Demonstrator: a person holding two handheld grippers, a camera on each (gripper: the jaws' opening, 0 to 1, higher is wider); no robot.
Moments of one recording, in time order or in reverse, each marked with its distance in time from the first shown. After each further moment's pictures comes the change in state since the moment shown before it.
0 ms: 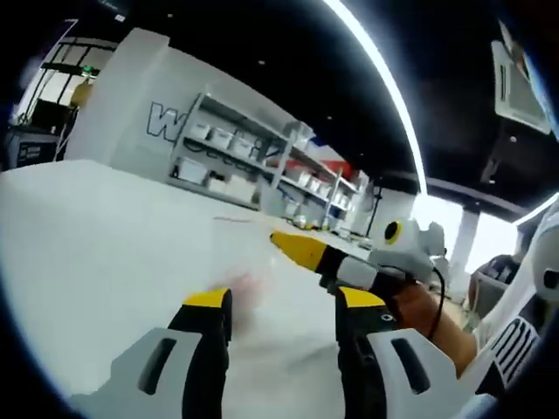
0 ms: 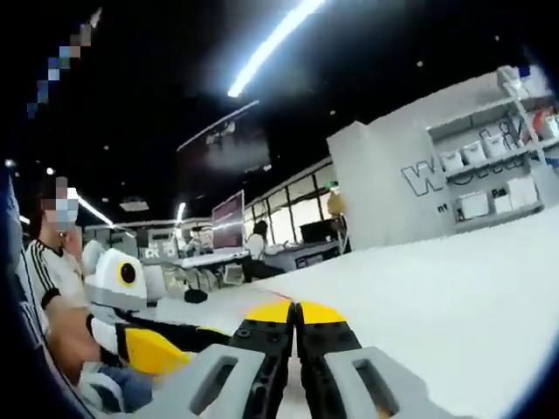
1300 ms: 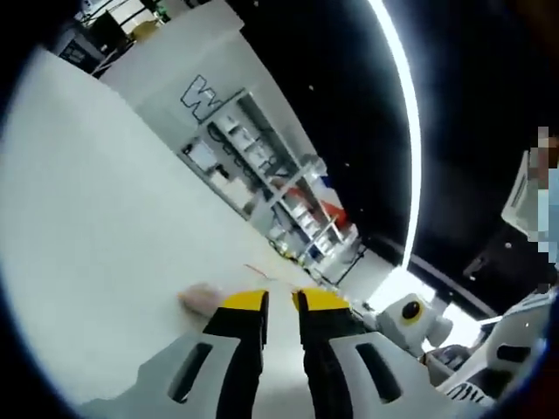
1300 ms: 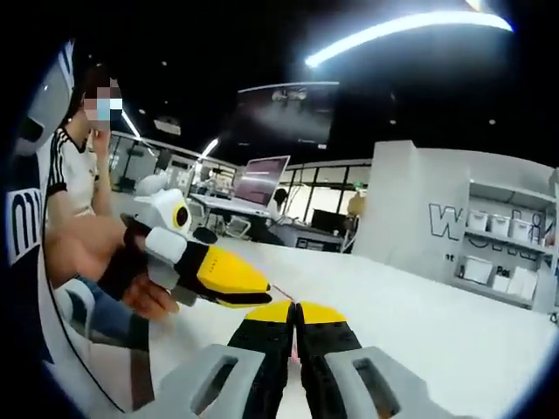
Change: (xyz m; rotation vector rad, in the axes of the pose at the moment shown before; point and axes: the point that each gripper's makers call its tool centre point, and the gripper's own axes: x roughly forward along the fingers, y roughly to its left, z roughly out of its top) left arm -0.008 0.009 0.001 -0.384 -0.108 -0.044; right arm -0.020 0.031 -0.022 -0.333 0.097 0.069
